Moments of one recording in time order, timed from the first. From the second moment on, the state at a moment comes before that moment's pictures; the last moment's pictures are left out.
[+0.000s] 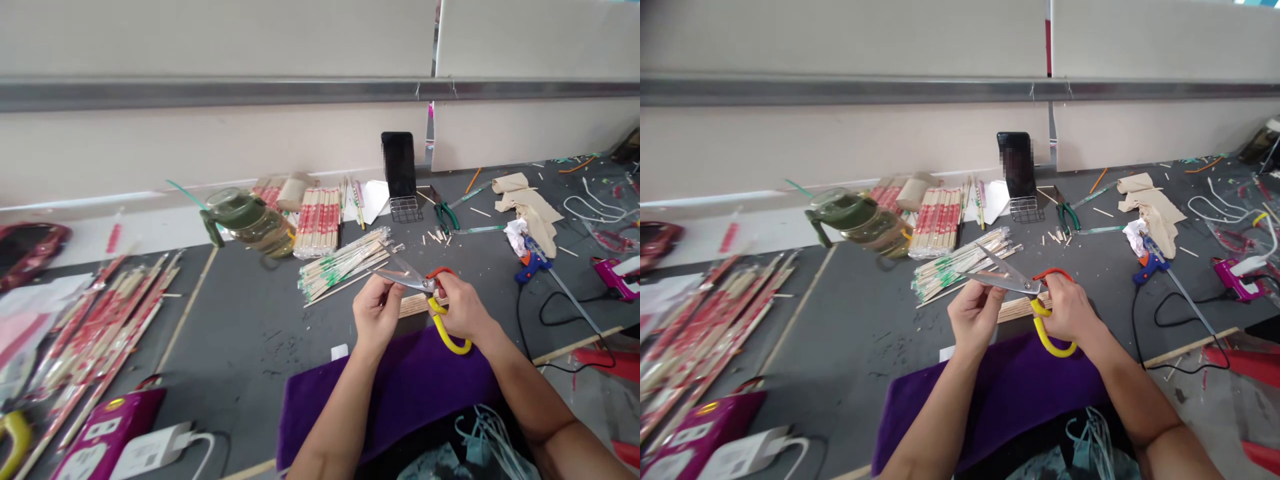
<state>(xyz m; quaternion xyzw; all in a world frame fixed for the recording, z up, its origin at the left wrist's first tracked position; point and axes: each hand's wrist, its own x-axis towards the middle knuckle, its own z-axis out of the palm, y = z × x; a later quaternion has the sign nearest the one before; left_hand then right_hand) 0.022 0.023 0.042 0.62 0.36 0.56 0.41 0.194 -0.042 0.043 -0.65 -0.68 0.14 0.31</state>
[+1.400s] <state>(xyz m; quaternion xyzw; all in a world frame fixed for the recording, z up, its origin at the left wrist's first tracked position) 0.023 0.024 0.042 0.61 0.35 0.56 0.45 0.193 -0.040 0.049 -0.65 -0.65 0.20 0.33</state>
